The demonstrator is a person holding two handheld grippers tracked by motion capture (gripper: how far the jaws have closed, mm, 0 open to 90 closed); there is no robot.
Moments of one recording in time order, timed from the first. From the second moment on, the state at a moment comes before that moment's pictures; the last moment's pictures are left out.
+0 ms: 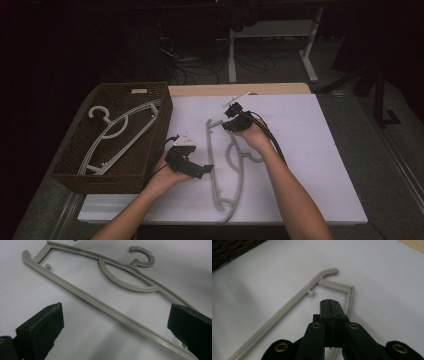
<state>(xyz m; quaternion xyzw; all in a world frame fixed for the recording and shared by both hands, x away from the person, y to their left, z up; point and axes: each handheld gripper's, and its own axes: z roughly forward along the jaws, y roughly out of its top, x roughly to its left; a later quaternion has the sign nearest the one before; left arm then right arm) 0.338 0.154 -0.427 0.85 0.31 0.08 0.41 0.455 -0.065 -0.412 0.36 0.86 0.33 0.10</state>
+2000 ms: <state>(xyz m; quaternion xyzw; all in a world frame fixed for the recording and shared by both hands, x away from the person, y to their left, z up) 0.338 0.152 -0.429 0.86 0.31 0.08 0.40 0.366 -0.177 -0.440 0.41 0.88 0.19 0.16</state>
